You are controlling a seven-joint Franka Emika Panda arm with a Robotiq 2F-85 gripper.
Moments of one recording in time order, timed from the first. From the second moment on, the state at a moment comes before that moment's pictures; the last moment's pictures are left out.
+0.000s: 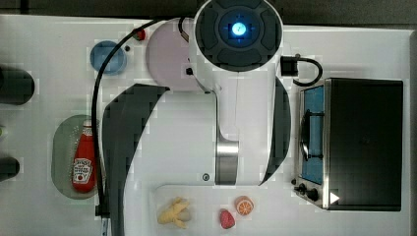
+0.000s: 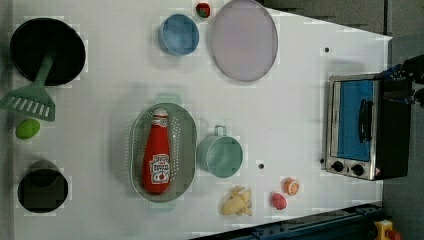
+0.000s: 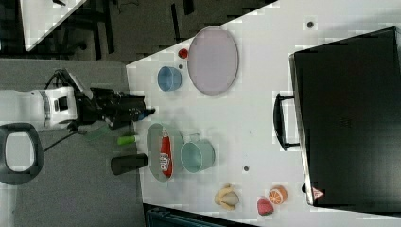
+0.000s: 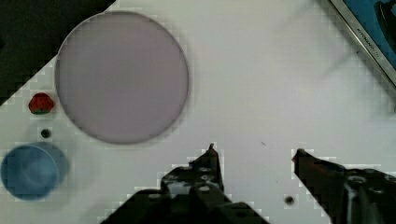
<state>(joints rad) -0.03 0.03 0.02 -1.74 -0.02 0.19 -0.06</state>
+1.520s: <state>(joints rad) 0.02 0.16 0.76 -1.83 0.01 0.26 -0.05</state>
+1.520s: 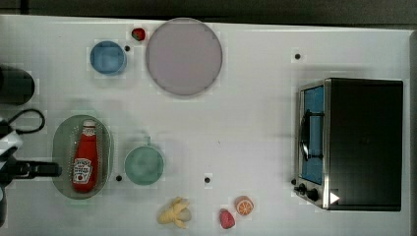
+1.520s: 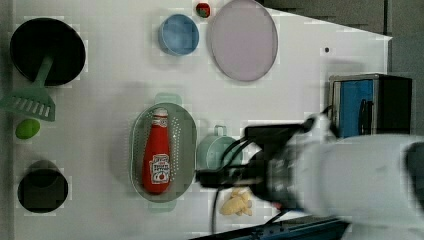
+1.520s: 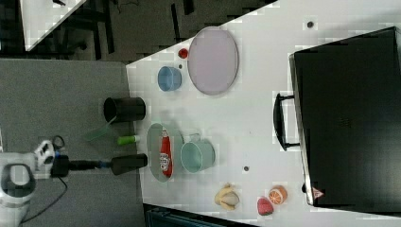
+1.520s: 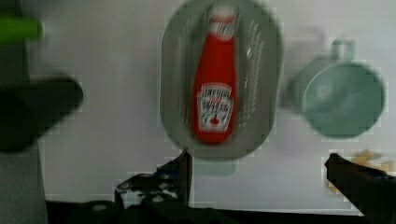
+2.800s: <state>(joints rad) 0.04 0.54 0.71 -2.22 -0.20 0.99 0.16</state>
